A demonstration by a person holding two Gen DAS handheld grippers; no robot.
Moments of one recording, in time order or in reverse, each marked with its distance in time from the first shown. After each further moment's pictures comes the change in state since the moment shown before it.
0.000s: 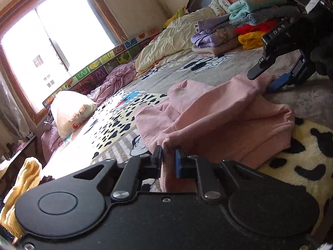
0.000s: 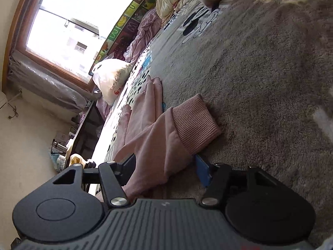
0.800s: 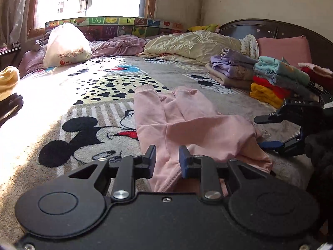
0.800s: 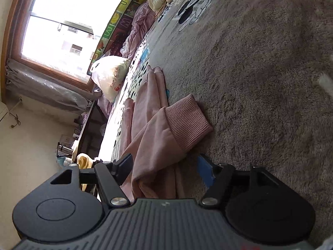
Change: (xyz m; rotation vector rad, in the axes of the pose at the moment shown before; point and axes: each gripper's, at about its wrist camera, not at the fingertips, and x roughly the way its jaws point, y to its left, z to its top) left arm 0.021 0.067 -0.032 -0.610 0.121 -0.355; right arm 0.001 0.006 -0.010 0.134 0.014 0.007
